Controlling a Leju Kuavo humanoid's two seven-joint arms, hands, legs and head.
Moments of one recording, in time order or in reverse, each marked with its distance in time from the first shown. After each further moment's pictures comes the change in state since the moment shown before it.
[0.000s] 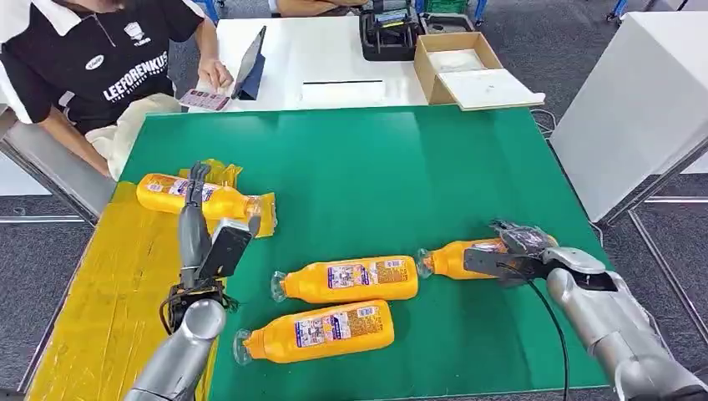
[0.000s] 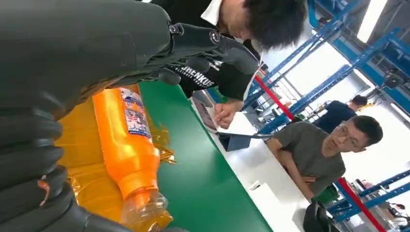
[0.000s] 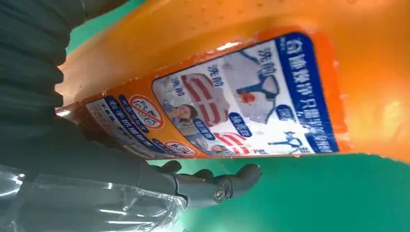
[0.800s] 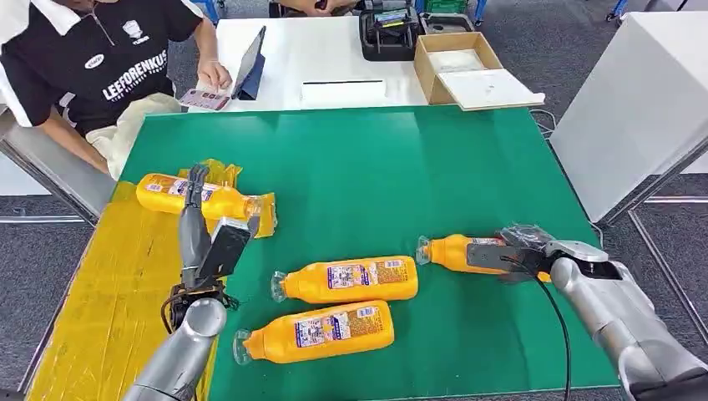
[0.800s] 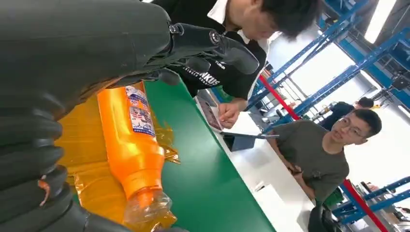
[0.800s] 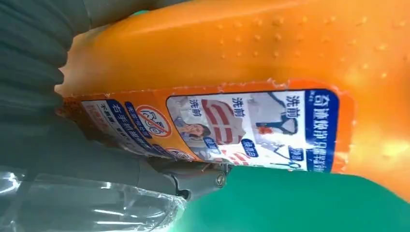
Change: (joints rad) left arm -0.014 0.003 0.000 0.042 0.034 0.026 -0.016; right arm -0.070 -0.014 0.100 0.058 -0.079 0.046 -0.024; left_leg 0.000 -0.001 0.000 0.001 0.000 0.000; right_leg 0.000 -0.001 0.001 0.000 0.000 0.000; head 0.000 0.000
